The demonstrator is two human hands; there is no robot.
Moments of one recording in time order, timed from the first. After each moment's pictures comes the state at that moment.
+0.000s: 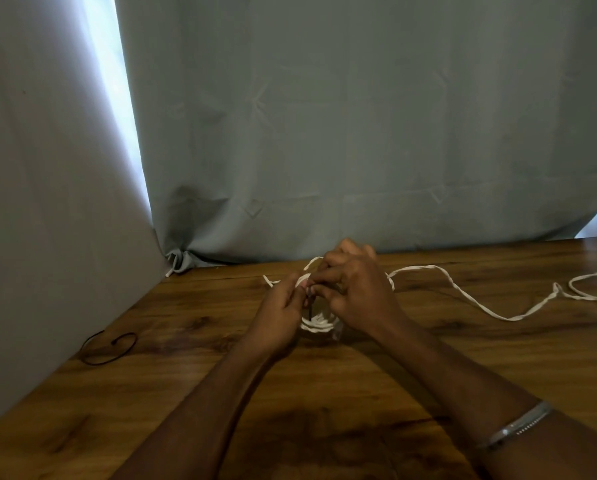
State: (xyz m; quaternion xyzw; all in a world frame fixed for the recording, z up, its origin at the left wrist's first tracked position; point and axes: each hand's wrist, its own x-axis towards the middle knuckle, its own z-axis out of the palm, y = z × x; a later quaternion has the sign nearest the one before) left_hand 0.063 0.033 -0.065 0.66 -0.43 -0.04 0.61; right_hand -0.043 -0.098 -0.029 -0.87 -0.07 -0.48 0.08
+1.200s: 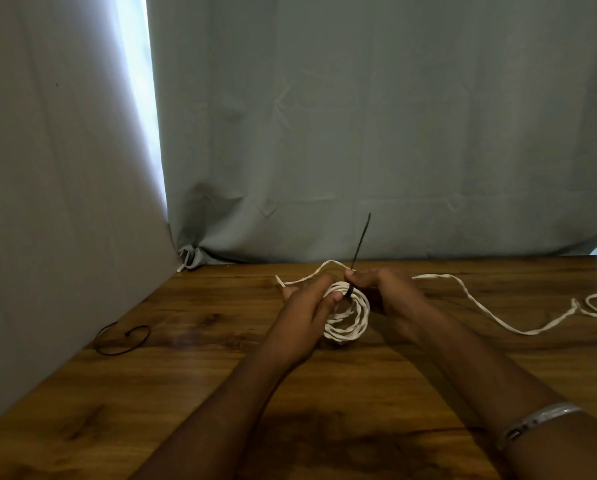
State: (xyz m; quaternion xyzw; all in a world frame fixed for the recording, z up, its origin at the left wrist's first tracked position) left_hand 0.040 0.043 -0.056 0.71 -0.52 0.10 0.47; right_hand -0.042 -0.111 -0.025 -0.62 0.16 -0.23 0.73
